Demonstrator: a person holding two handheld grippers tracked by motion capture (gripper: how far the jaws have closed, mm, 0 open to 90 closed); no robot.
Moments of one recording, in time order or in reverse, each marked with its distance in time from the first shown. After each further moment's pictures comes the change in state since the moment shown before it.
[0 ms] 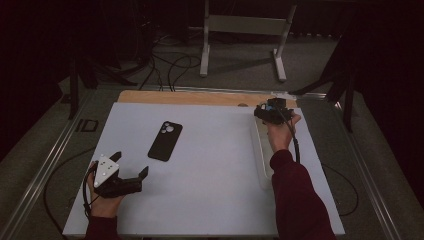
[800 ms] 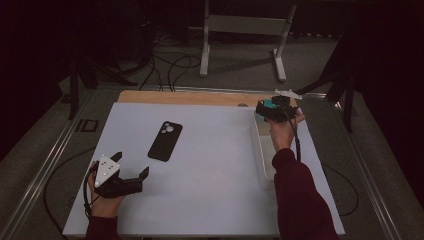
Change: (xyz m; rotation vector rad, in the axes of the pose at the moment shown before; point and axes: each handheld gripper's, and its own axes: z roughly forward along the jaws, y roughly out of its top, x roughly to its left) left arm -0.001 0.000 0.001 0.008 -0.005 0.003; right arm -0.008 0.008 -0.008 -0.056 0.025 0.028
